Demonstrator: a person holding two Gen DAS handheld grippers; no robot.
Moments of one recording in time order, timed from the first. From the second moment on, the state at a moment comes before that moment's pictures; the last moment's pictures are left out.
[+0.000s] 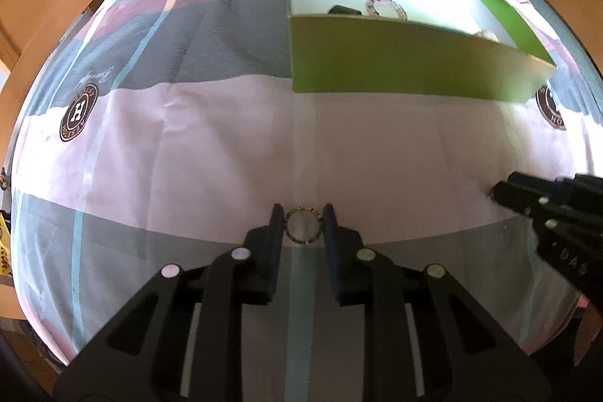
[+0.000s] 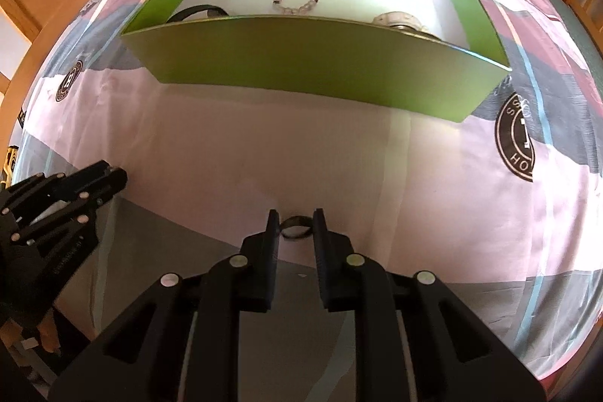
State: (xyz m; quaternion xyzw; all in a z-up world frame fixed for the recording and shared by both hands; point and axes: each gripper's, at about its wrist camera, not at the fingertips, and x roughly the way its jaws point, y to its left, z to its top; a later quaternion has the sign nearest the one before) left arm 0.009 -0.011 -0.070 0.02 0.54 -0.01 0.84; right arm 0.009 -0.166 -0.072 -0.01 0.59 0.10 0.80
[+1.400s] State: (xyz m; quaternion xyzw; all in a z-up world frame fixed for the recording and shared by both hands) left arm 0.009 -0.014 -0.074 0.03 0.55 -0.03 0.83; right arm 0.023 -0.157 -0.074 -0.02 0.59 0.11 0.80
